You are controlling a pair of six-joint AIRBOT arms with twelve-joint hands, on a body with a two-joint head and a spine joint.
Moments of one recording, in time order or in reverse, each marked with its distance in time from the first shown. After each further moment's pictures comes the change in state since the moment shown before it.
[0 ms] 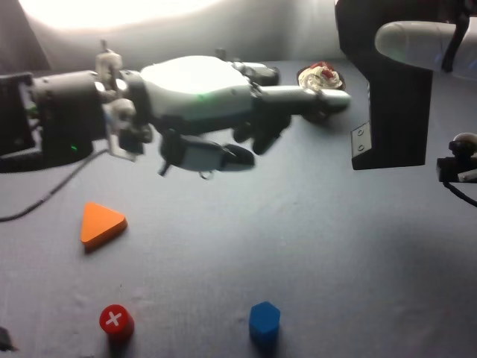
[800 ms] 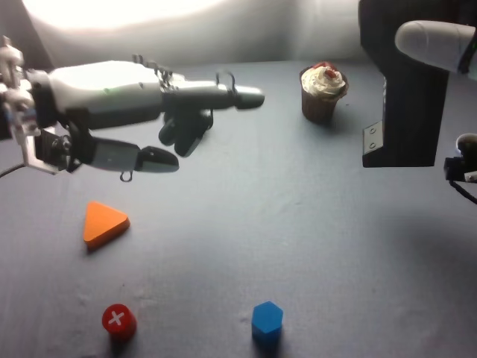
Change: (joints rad) left arm 0.083 0.161 0.048 0.000 -0.174 -0.207; right arm -0.084 -0.030 0.039 0.073 0.120 0.000
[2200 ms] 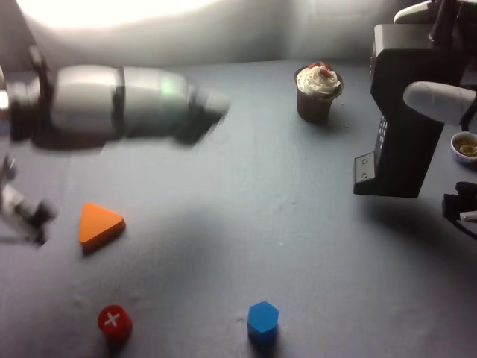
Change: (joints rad) left arm 0.061 0.033 0.006 0.172 0.147 -0.879; right arm -0.185 -0.151 0.157 0.035 0.227 0.027
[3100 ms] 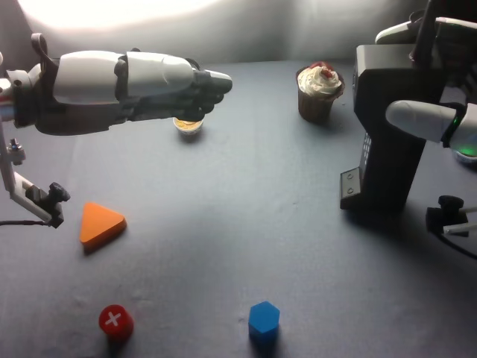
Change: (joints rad) left arm -0.047 0.005 -0.016 -0.130 -0.009 0.051; right arm -0.006 -0.058 0.029 -0.019 0.005 0.011
